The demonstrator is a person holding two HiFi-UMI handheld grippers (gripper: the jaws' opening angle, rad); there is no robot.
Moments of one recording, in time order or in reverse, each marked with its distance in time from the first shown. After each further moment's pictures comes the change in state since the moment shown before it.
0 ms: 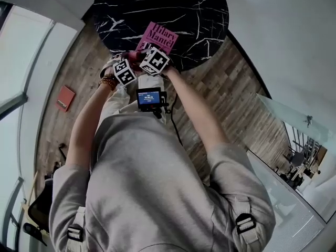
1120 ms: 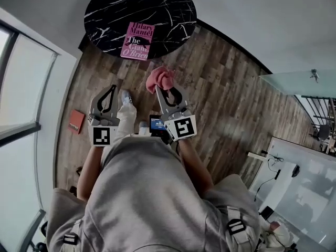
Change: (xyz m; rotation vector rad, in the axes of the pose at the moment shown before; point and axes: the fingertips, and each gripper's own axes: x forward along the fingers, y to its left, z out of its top) left arm -0.409 -0.179 0.062 -0.142 -0.959 0.514; right arm -0.328 0.288 -0.047 0.133 -1.021 -0.871
